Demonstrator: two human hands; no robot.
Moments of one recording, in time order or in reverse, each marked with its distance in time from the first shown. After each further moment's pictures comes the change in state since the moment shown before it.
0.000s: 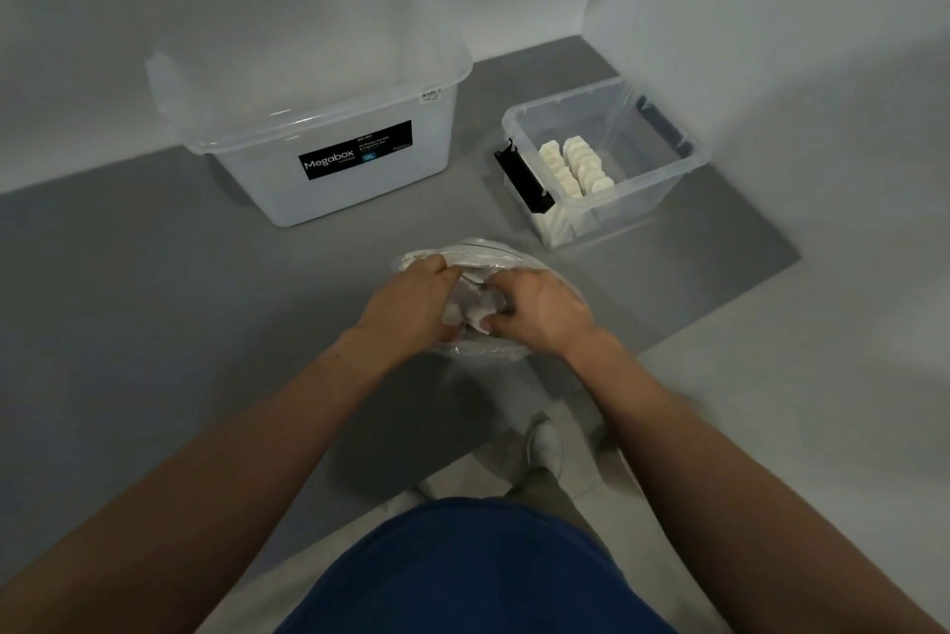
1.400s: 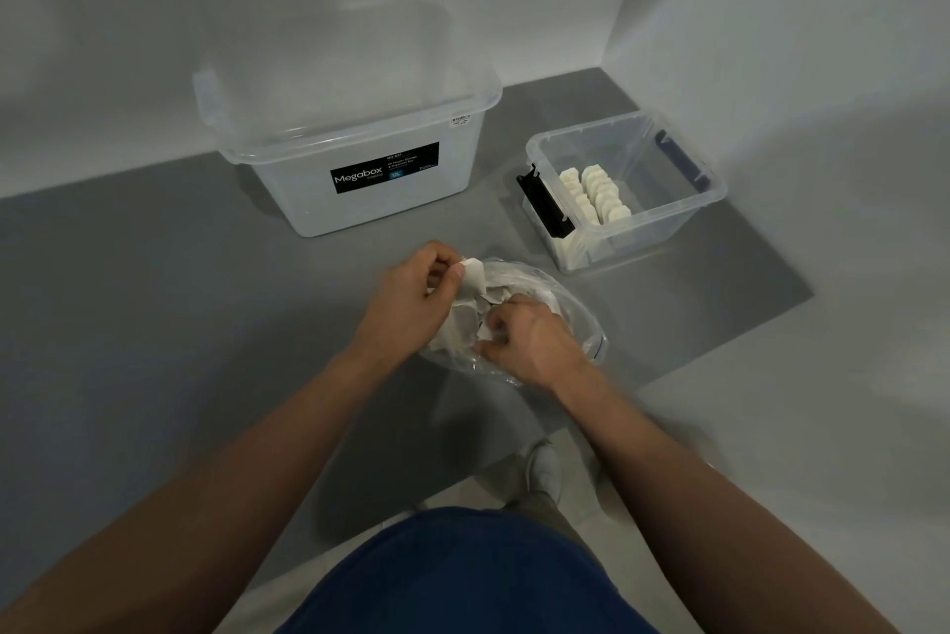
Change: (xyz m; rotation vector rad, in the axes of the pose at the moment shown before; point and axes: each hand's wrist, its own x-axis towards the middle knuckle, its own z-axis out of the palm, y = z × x) left_hand -0.018 -0.004 -0.019 -0.773 0.481 -0.125; right_hand 0.001 -0.022 0.018 -0.014 0.038 0.020
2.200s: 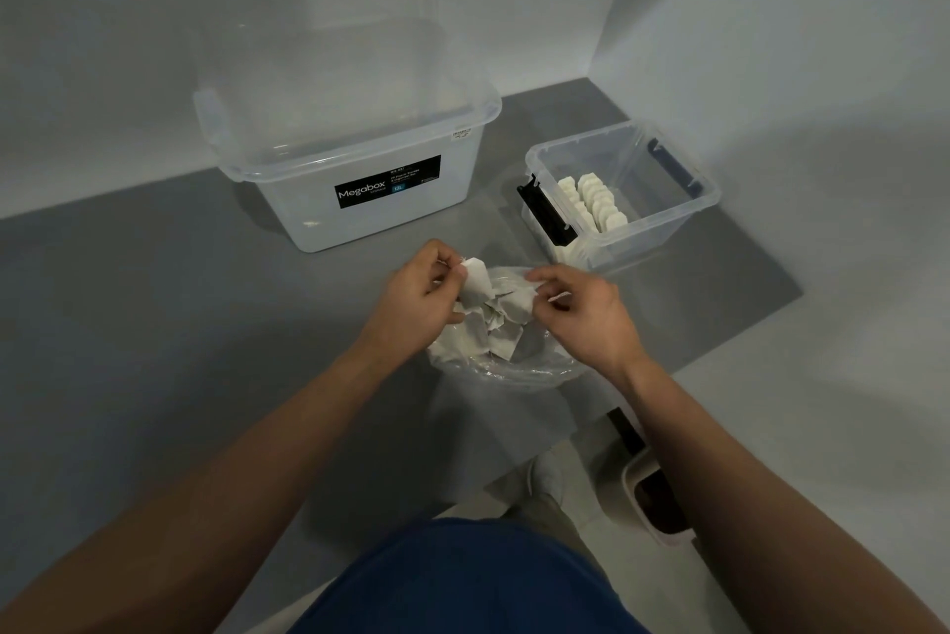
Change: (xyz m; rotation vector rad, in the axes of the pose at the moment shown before) left_hand 0.008 0.009 -0.013 -0.275 -0.087 -0.160; right_hand -0.019 0.007 -0.053 0.544 0.252 0.165
